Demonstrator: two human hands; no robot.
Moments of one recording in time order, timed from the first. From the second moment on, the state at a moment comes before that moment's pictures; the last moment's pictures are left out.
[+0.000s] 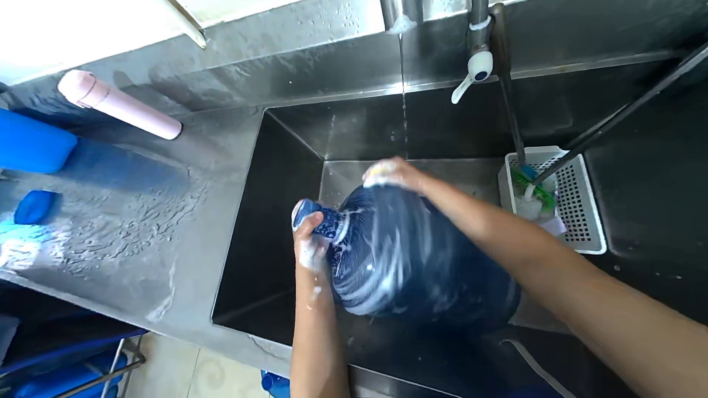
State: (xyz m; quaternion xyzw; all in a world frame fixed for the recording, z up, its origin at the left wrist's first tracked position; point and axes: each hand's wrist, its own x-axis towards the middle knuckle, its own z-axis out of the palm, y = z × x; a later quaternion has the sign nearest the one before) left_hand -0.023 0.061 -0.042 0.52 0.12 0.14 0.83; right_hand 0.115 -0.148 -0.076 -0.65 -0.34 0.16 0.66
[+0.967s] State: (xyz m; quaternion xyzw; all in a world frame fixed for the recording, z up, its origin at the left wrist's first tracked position) left_hand -0.026 0.091 -0.042 0.53 0.15 0.18 0.82; right_hand 0.076 -0.161 -0.081 -0.79 -0.13 0.27 0.54
